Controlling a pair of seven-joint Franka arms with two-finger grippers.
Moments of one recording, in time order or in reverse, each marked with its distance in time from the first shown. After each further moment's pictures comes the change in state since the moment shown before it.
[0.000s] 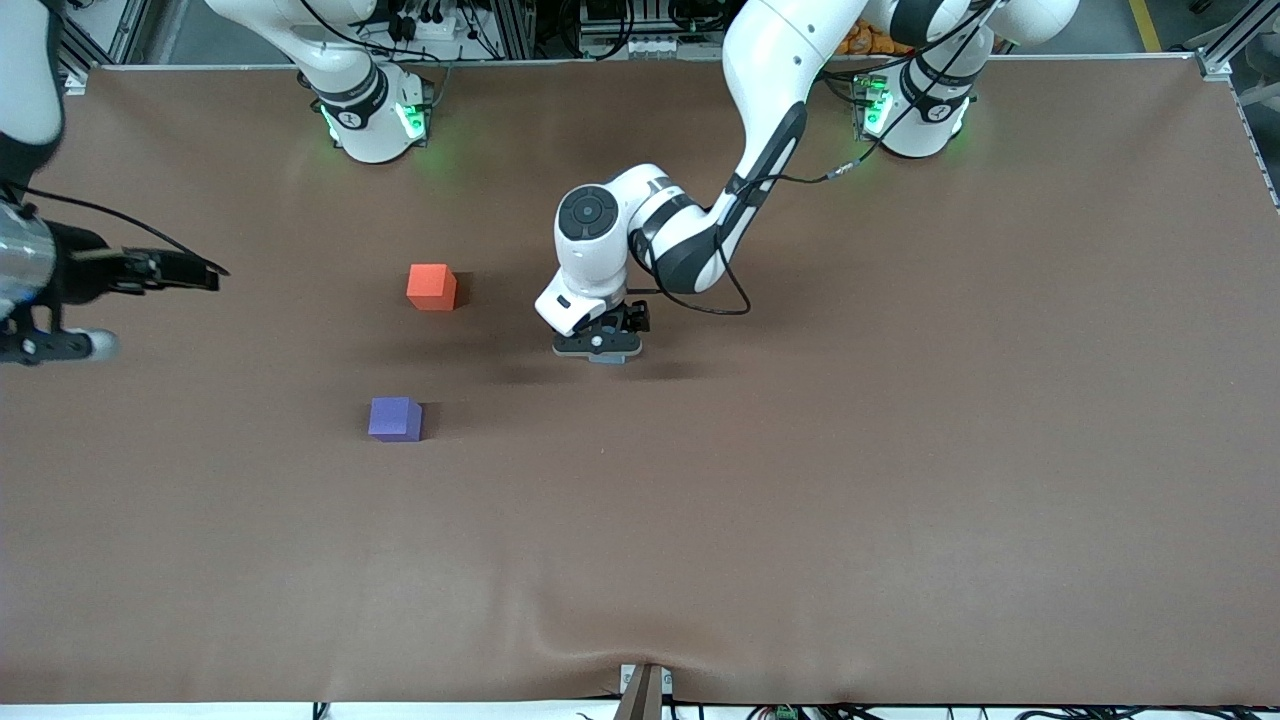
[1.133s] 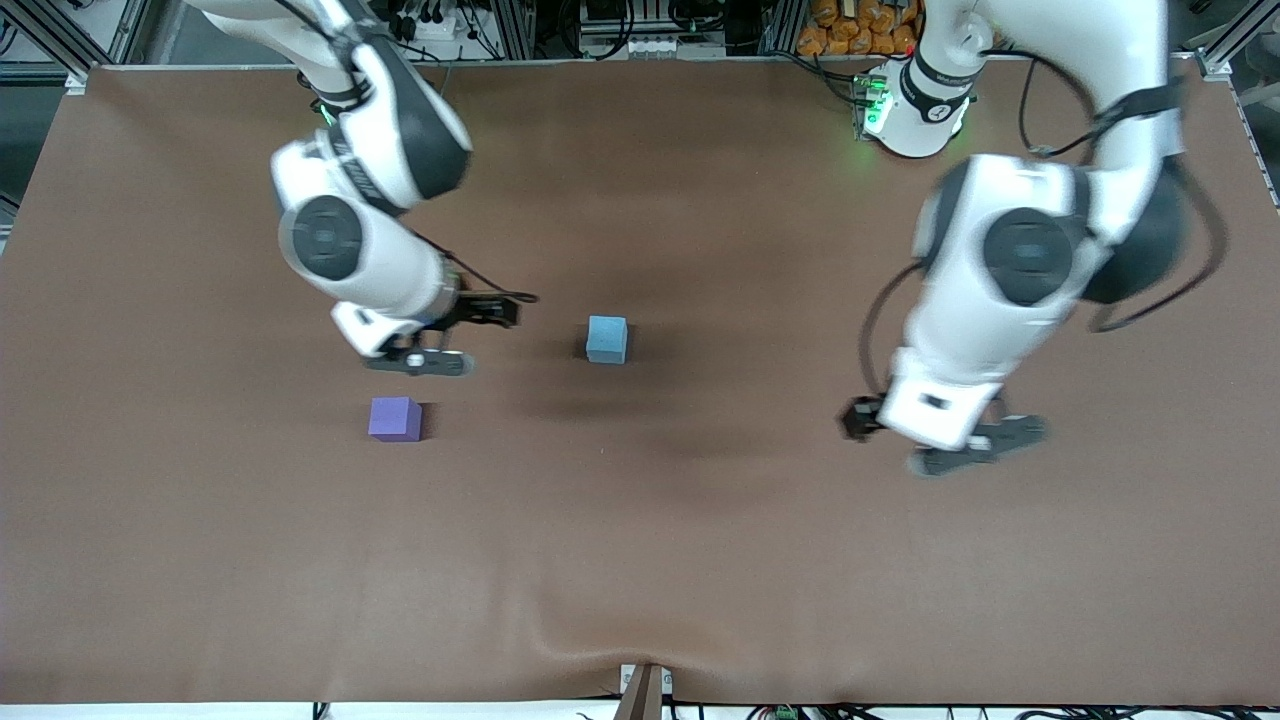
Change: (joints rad) left arm 0.386 -0.375 0.257 -0.020 0.009 -0.389 0.320; right arm 0.405 0.088 0.132 -0.289 0.044 0.585 0.590
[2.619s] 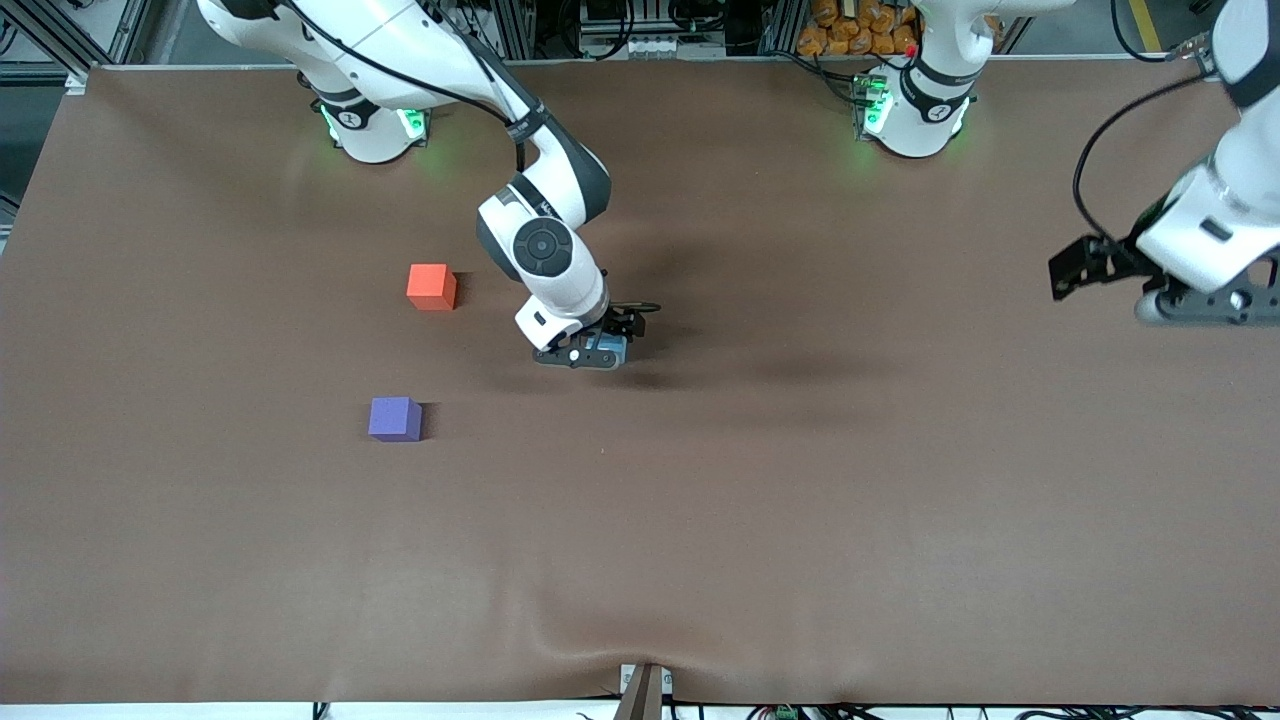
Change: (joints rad) left arm 0.520 -0.445 -0.385 -0.266 0.125 -0.259 0.543; right arm 0.246 0.280 -0.003 -0.087 -0.042 0.506 0.236
